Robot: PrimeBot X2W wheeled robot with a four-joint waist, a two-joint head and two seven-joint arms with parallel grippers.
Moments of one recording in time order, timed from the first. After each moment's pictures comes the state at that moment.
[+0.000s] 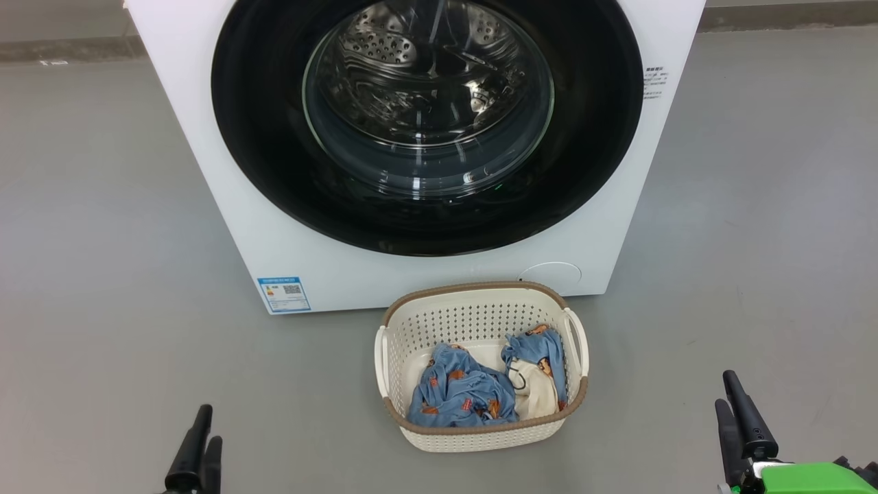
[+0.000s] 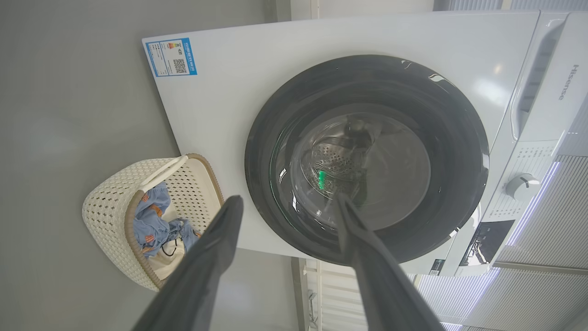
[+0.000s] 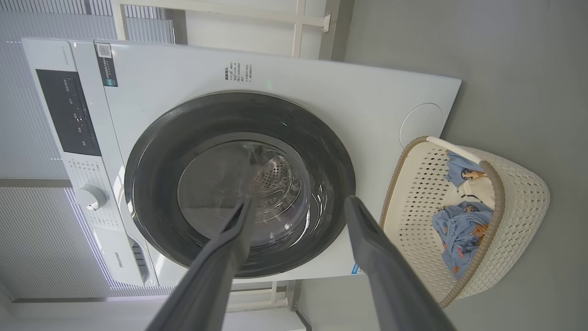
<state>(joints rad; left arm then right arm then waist) -0.02 0.01 0.05 0.30 -1.60 -0.13 0.04 -0.02 -0.03 -0.14 0.29 1.51 0.12 0.04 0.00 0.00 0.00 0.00</state>
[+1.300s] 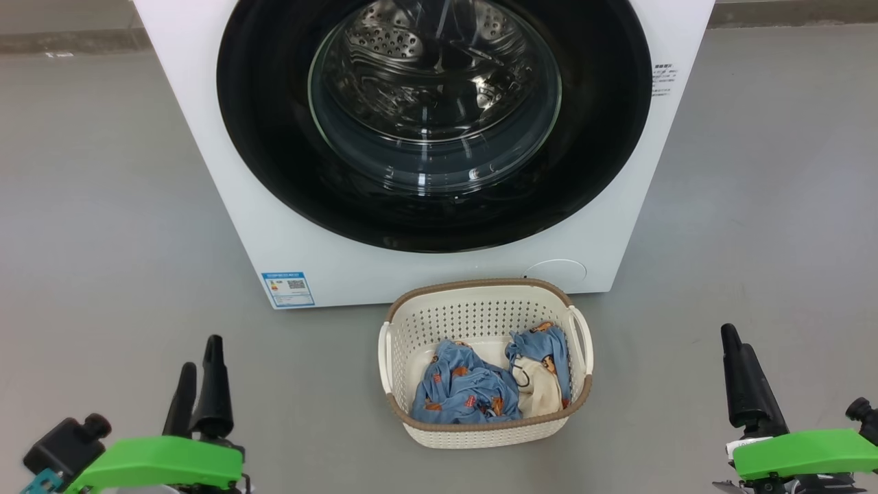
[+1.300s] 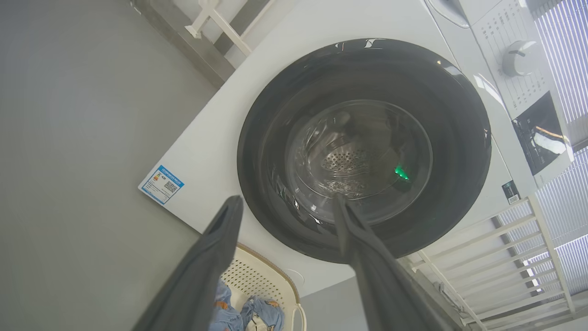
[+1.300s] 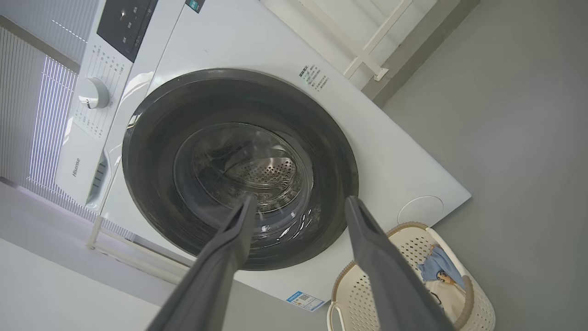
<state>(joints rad) -0.03 0.02 -0.03 0.00 -0.98 0.04 -0.07 -0.02 -0.03 -0.12 0.12 1.00 0.12 -0.07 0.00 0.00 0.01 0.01</state>
